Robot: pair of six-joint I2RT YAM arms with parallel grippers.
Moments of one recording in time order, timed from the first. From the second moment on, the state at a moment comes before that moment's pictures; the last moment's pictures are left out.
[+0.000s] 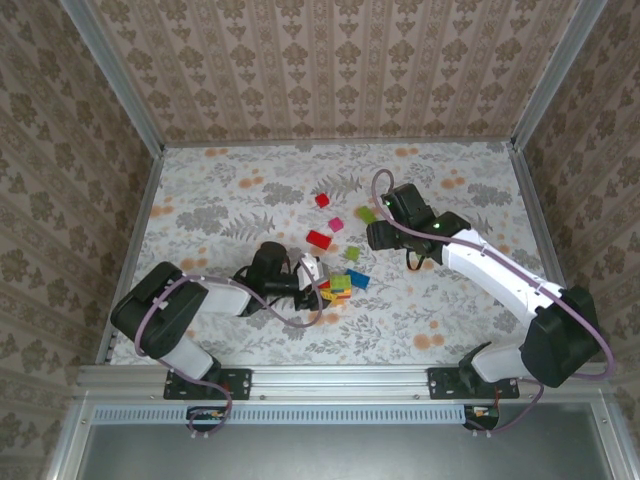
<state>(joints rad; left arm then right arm) -0.69 1.56 0.43 0.57 0.74 0.36 0.53 1.38 1.09 -0.65 0.16 0.33</state>
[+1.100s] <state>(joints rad) -0.68 1.61 0.50 0.54 0.77 0.36 0.52 1.91 1.36 -0.70 0.06 0.65</state>
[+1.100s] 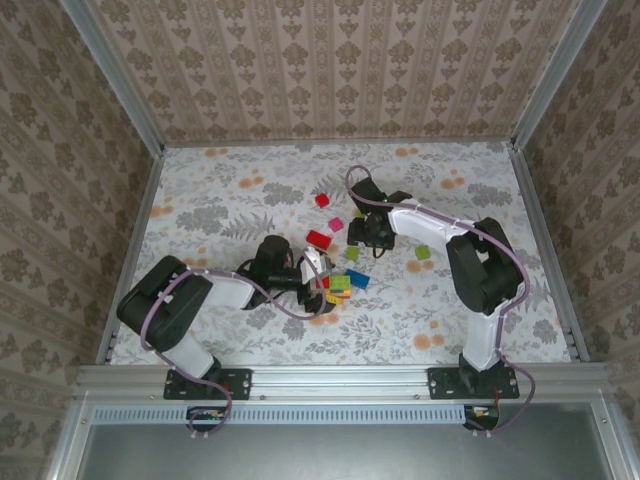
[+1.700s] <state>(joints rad) -0.67 1.61 0.50 0.53 0.77 0.36 0.57 2.06 1.52 -0.76 0.04 0.69</state>
